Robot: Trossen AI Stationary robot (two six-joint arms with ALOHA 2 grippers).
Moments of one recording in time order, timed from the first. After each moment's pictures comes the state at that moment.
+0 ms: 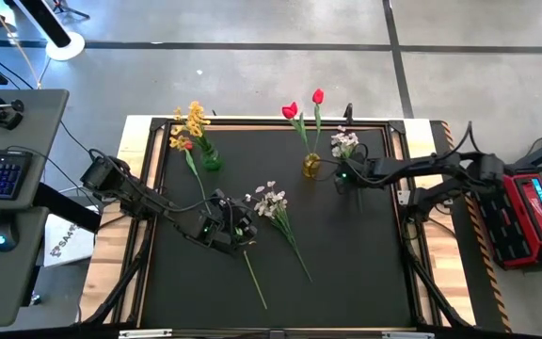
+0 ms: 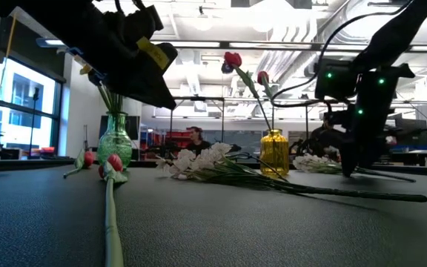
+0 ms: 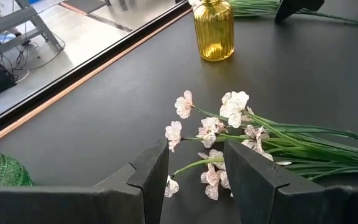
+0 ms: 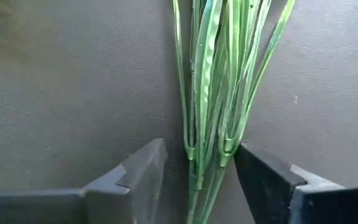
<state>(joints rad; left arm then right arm) -0.41 1.69 0.93 -0.32 -1.06 -0.79 -0.36 1.38 0.51 -0.49 0.39 0.76</state>
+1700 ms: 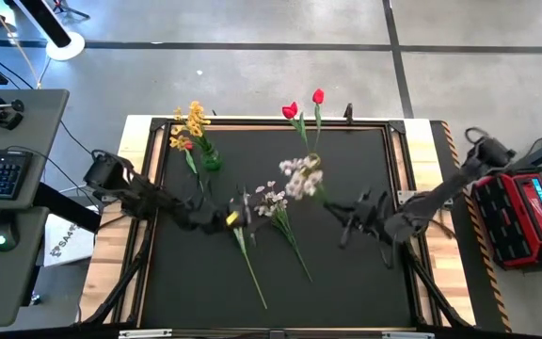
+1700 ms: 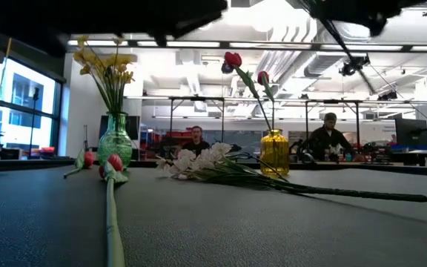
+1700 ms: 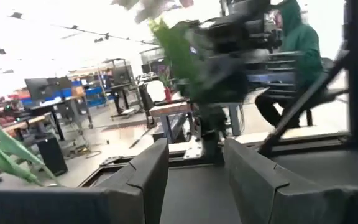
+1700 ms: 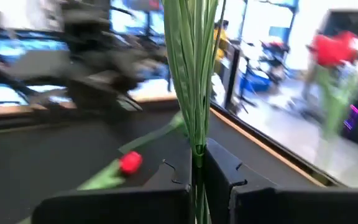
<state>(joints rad) -0.28 1.70 0.64 1.23 -0.48 0.28 0.62 1.14 0.51 0.53 1.06 0.02</state>
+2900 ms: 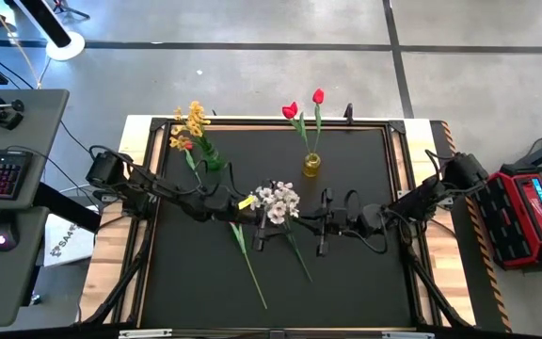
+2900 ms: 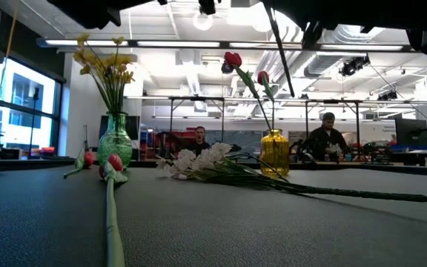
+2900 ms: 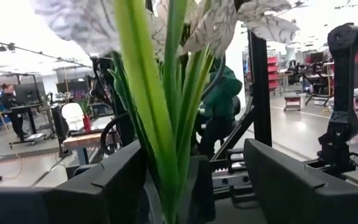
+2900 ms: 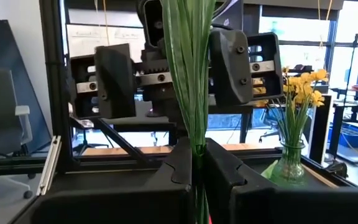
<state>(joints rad) -0.20 1.70 0.89 1.02 -0.04 0.14 0.40 1.55 0.51 1.26 0.49 -0.11</state>
